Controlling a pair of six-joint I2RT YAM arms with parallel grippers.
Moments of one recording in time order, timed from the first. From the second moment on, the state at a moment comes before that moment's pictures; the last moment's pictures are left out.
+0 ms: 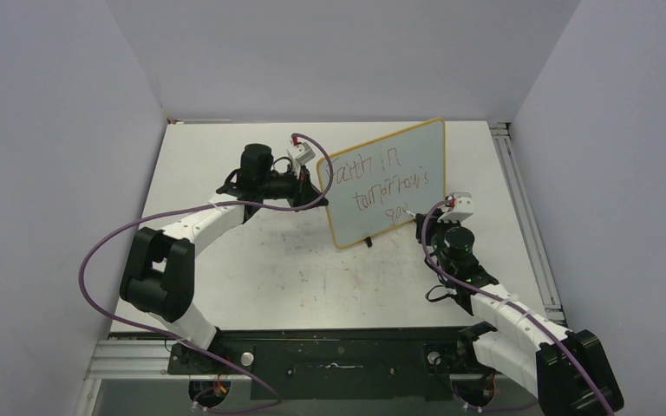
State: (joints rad) left arm -0.38 1.63 1.08 0.05 0.87 -0.04; right arm 0.37 0.96 0.28 0.48 0.21 0.30
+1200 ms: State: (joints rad) left arm -0.38 1.63 1.08 0.05 0.87 -0.04; right arm 0.37 0.98 0.29 0.51 0.21 0.30
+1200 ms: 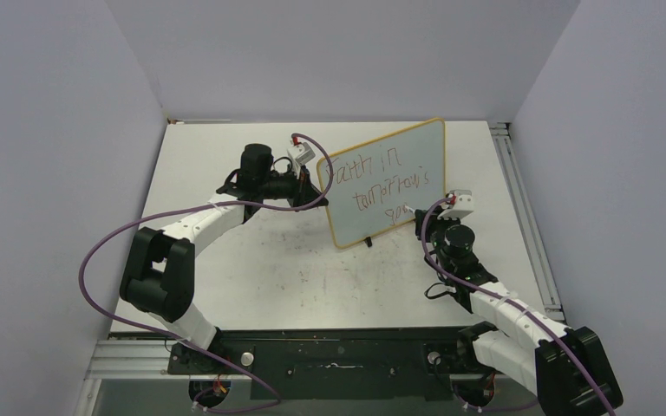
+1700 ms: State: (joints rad) left arm -0.38 1.63 1.08 0.05 0.87 -0.04; right arm 0.37 0.98 0.29 0.53 0.21 0.30
